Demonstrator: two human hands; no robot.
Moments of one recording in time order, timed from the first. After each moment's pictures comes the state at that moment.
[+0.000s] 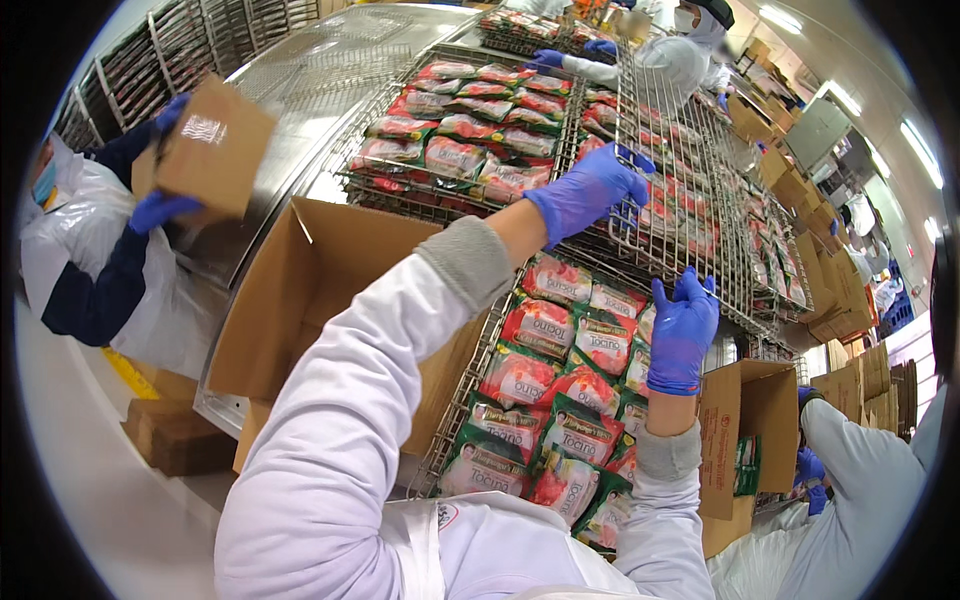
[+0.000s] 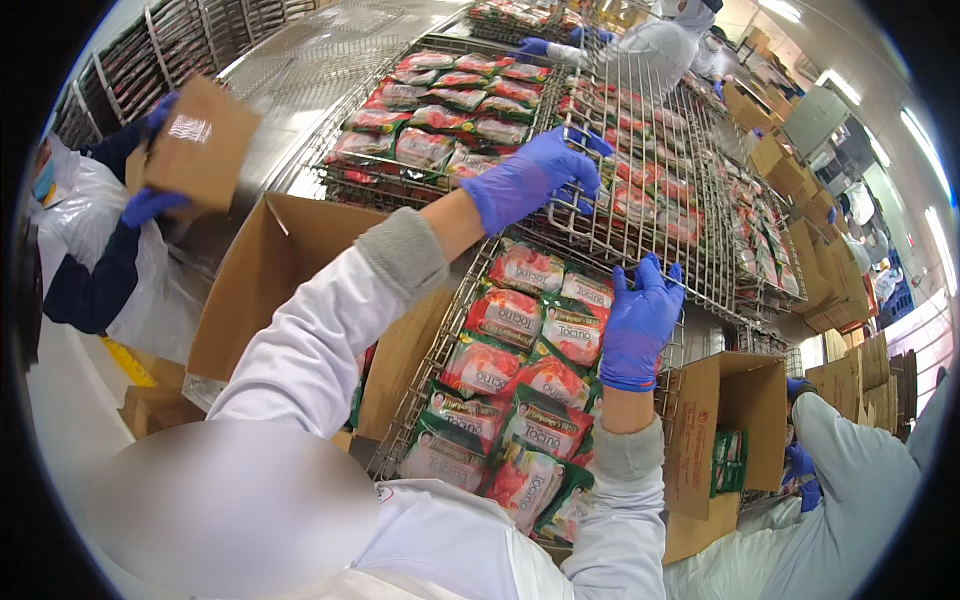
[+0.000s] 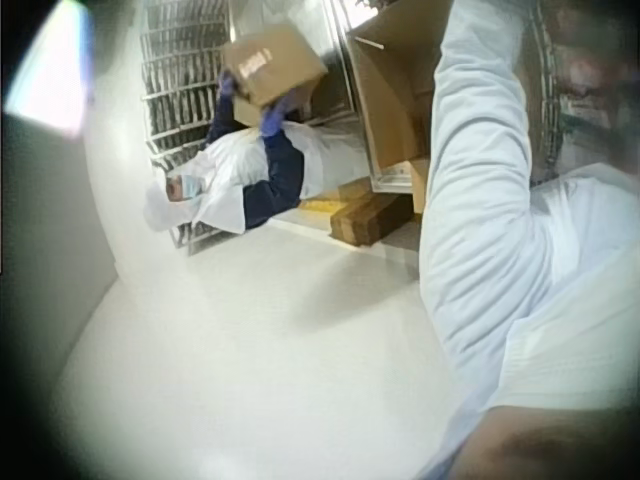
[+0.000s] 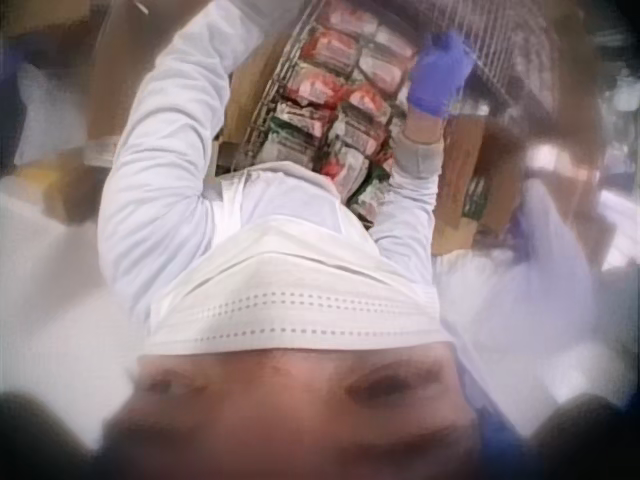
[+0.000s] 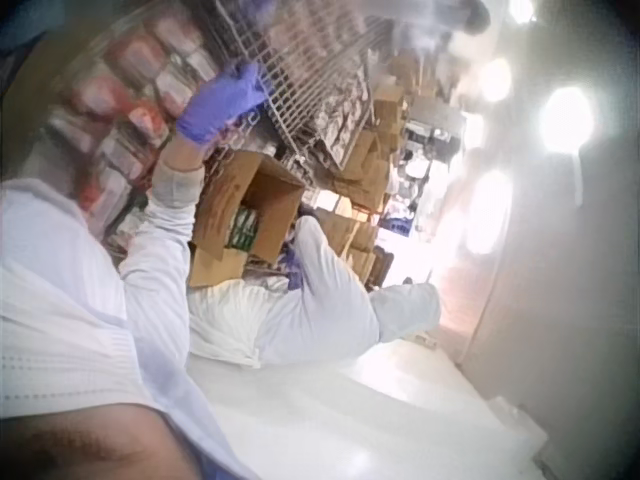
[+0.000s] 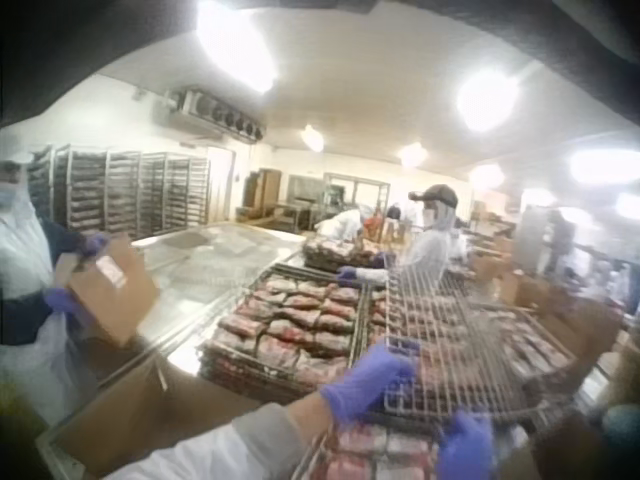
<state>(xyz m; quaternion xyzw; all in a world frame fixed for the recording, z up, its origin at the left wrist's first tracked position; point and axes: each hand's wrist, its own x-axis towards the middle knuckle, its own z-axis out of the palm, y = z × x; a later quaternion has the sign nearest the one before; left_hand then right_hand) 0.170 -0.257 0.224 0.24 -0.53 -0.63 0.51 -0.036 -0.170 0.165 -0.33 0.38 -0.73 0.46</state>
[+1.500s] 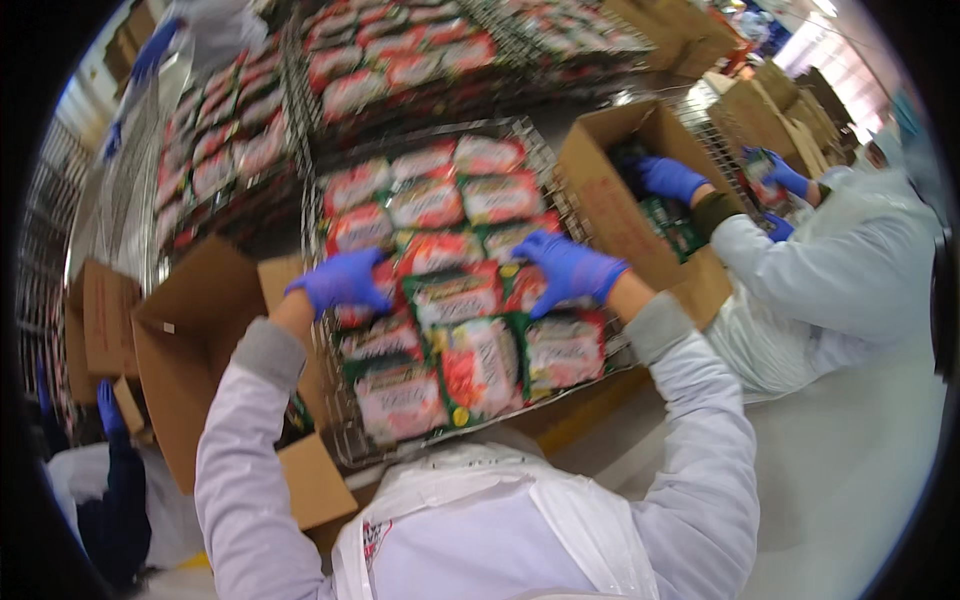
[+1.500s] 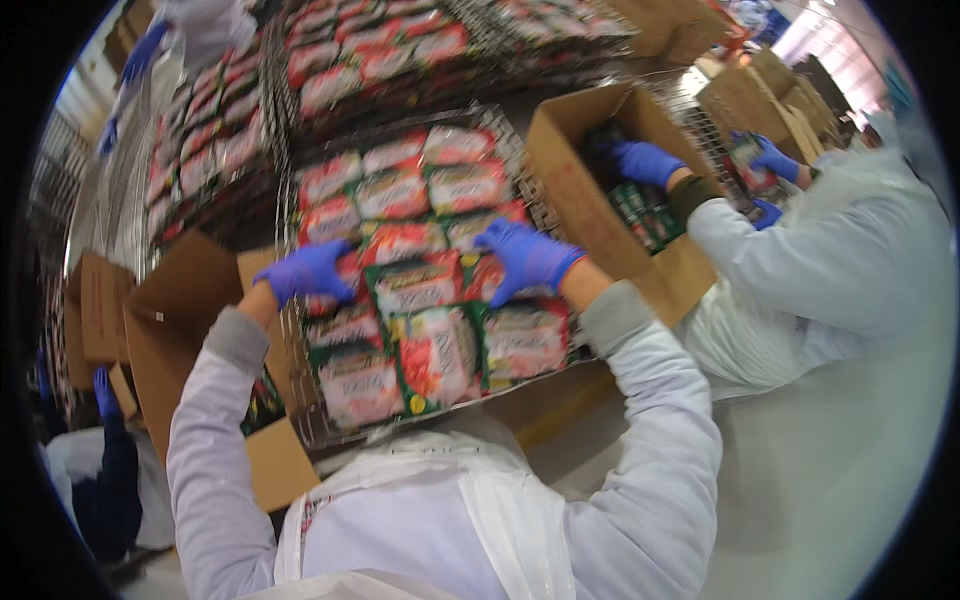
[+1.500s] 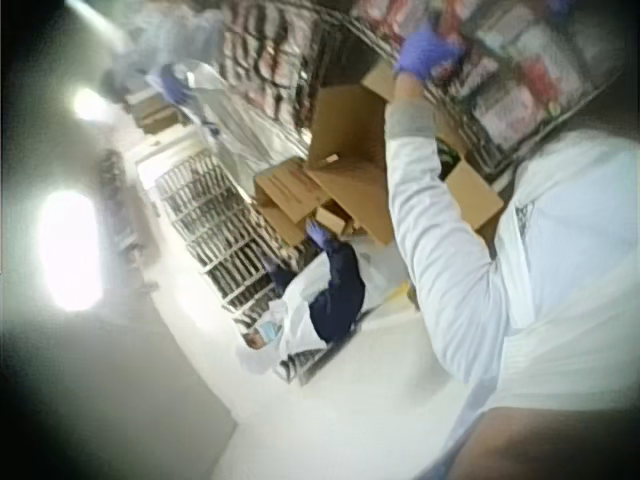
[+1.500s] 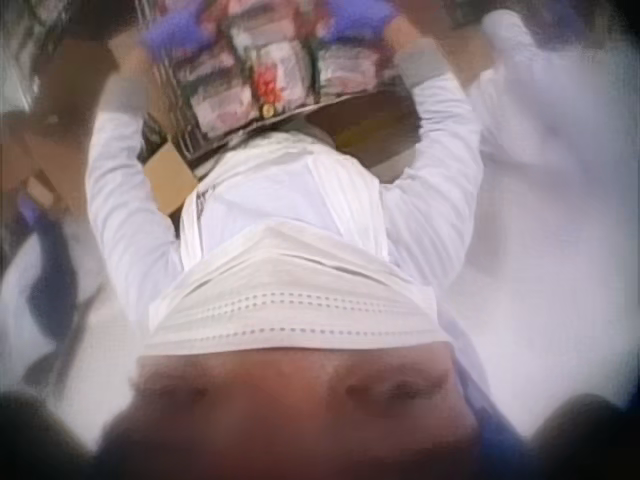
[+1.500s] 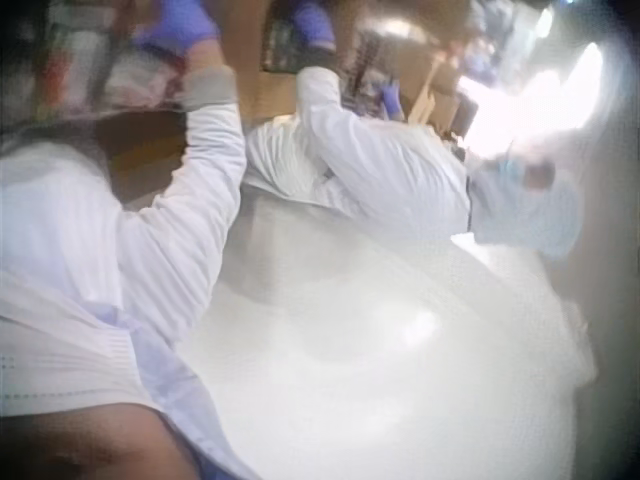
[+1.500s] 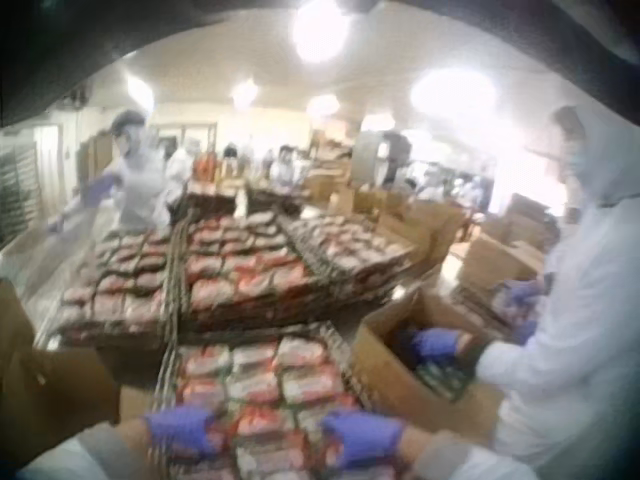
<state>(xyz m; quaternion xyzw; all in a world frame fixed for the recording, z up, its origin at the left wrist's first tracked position) 0.172 -0.131 0.073 0.39 -0.87 -0.30 -0.06 -0.195 -0.018 0.086 -0.85 0.49 0.00 0.20</state>
